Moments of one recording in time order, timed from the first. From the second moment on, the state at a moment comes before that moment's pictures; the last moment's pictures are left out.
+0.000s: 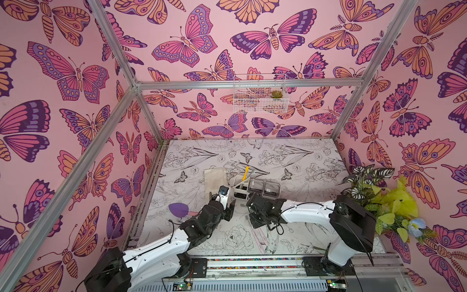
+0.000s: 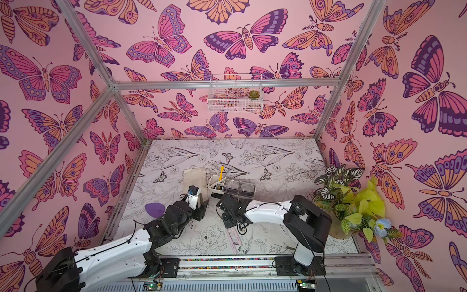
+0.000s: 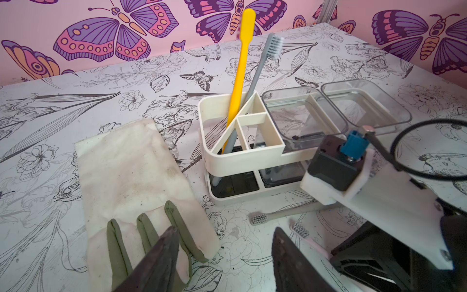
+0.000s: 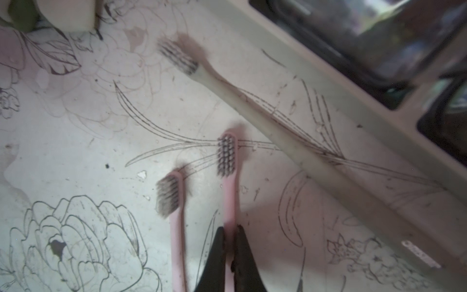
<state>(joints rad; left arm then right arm) -0.83 0.95 0.35 0.15 -0.34 -0.19 1.02 1.68 0.90 -0.42 0.07 0.64</state>
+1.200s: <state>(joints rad) -0.83 1.06 0.40 0.15 -0.23 -0.20 1.02 1.46 0.85 -0.51 0.14 0.62</state>
